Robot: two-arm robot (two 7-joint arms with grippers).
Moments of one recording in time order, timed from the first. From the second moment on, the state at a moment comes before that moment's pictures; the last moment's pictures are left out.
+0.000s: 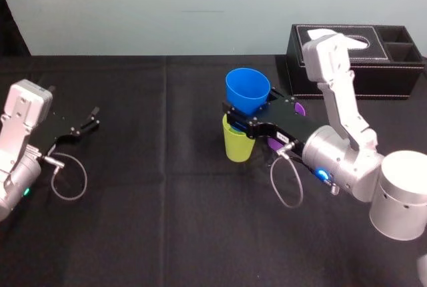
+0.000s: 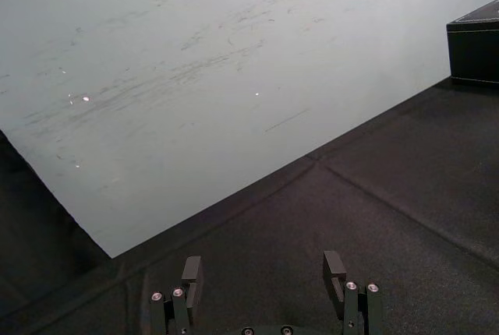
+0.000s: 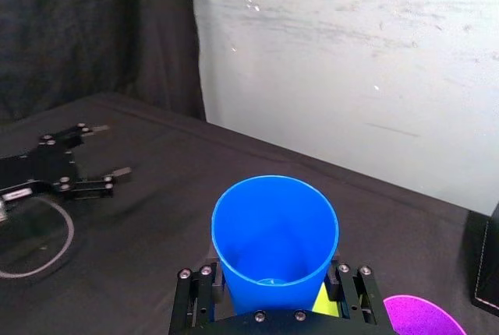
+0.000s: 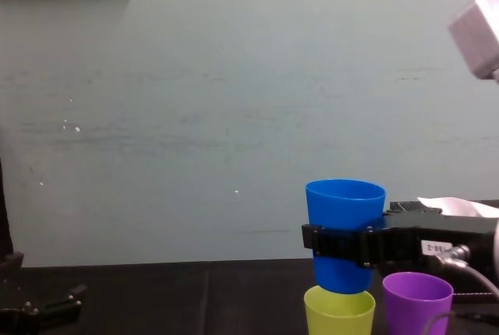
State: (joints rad) left arm -0.20 0.60 0.45 -1.41 -0.25 -0.12 0.03; right arm 0.14 0.30 -0.32 -1.77 0.24 0.36 0.26
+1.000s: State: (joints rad) left arm -0.20 0.60 0.45 -1.41 -0.25 -0.12 0.03; right arm 0.20 0.23 -0.34 -1.60 0.19 0.31 0.23
